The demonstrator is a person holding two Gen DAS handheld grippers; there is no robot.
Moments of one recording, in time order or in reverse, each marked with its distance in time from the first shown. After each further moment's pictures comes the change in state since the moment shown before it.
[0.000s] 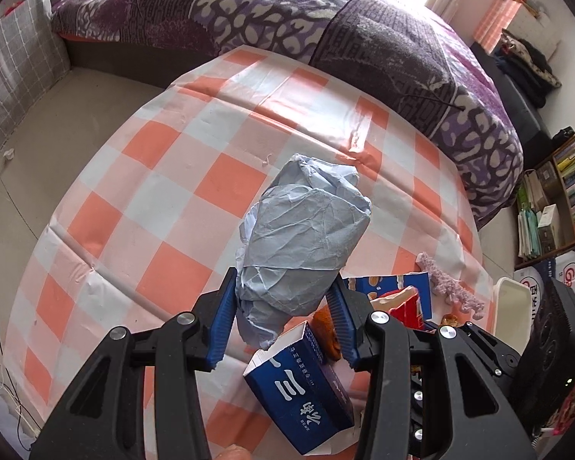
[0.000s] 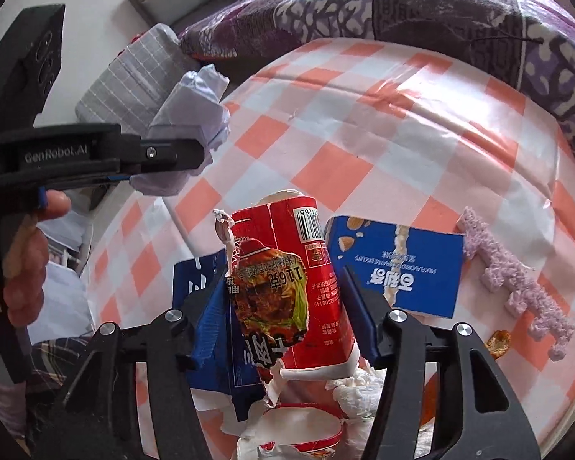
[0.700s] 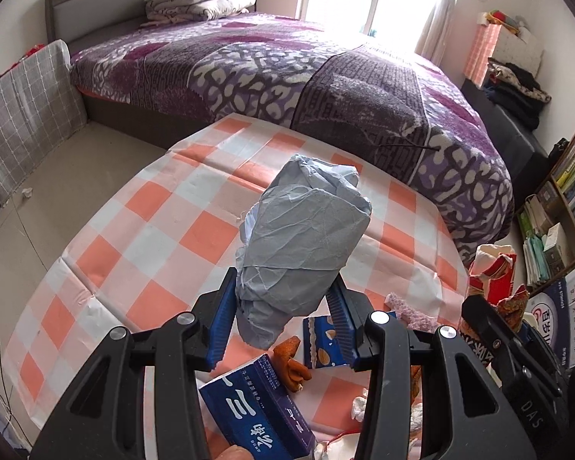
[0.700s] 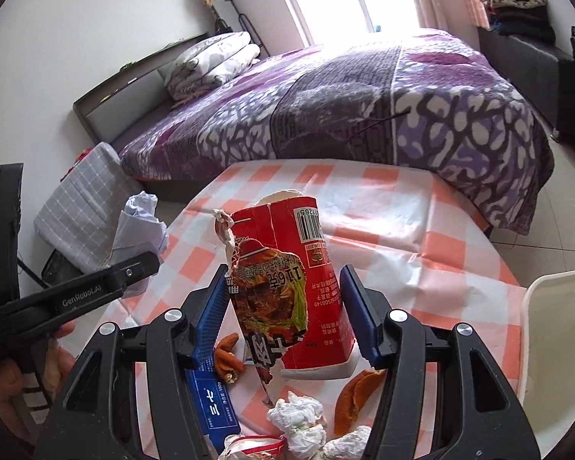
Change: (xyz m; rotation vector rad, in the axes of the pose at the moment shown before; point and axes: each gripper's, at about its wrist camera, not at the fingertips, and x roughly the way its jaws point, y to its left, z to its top) left arm -0.030 -0.060 -0.017 0.035 -0.265 0.078; right arm -0.099 -0.038 -0.004 0.203 -0.407 -0.226
